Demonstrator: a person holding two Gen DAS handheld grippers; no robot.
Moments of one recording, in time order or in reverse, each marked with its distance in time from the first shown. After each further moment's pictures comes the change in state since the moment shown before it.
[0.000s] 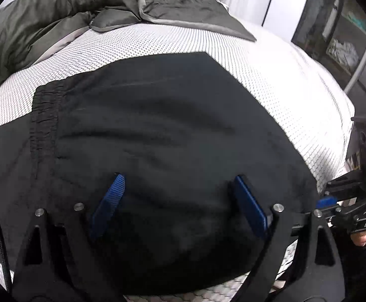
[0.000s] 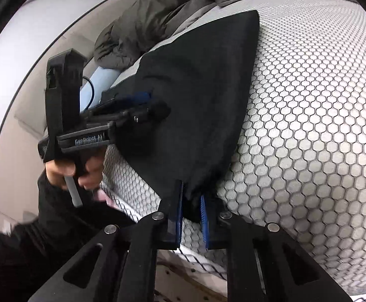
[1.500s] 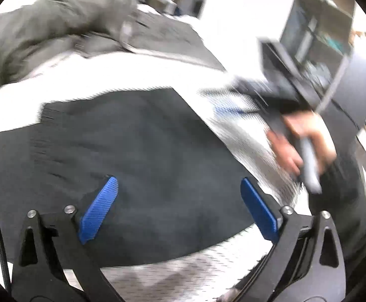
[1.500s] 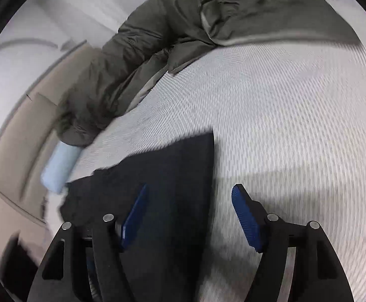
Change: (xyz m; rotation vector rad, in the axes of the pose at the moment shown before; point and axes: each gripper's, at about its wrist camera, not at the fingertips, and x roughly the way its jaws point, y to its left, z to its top) left arm -0.053 -0.016 -0.018 -0.023 -0.188 -0.126; right arm -0.020 -0.087 0.157 0.196 -0.259 -0.131
